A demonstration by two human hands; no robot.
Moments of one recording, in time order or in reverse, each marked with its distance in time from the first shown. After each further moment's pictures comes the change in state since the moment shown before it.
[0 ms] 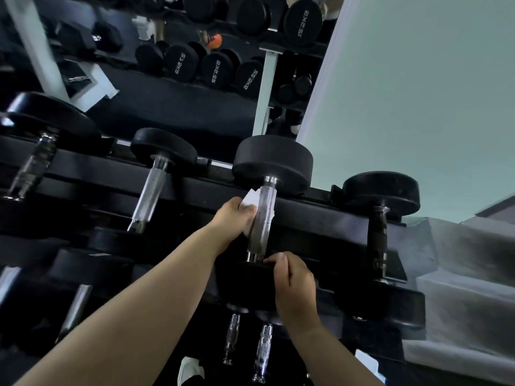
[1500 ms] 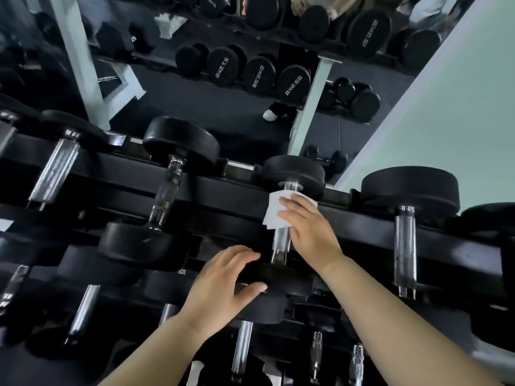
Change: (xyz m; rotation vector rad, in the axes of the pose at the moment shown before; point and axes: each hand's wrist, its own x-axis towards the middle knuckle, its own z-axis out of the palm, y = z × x) left_hand -0.038 -0.120 -0.245 0.545 0.010 0.569; right_hand 0.086 -0.102 0.197 -0.607 -0.178 -0.605
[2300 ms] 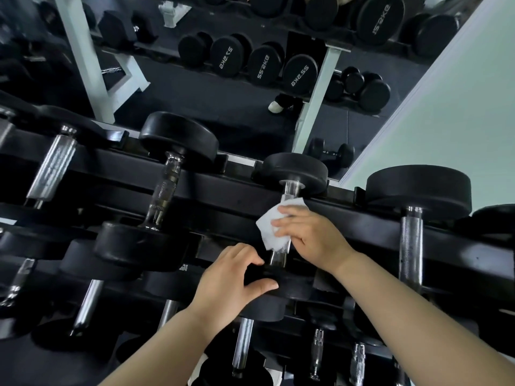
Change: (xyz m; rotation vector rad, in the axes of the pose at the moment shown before) left_hand 0.017 0.010 0.007 -0.033 -0.007 -0.062; right_hand 0.003 0.014 -0.004 0.168 -0.155 -0.210
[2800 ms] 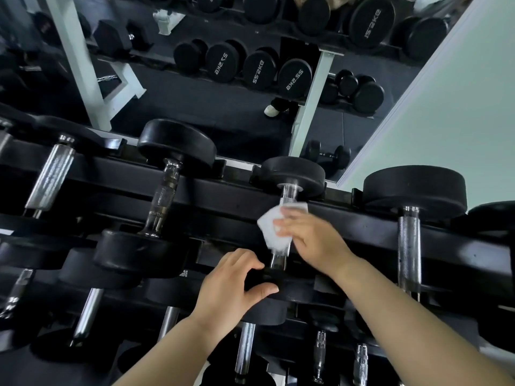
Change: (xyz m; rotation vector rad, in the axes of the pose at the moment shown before) left_hand -0.004 -0.011 0.010 -0.003 0.164 0.112; right_hand -0.004 -0.004 -0.002 0.052 0.004 0.150
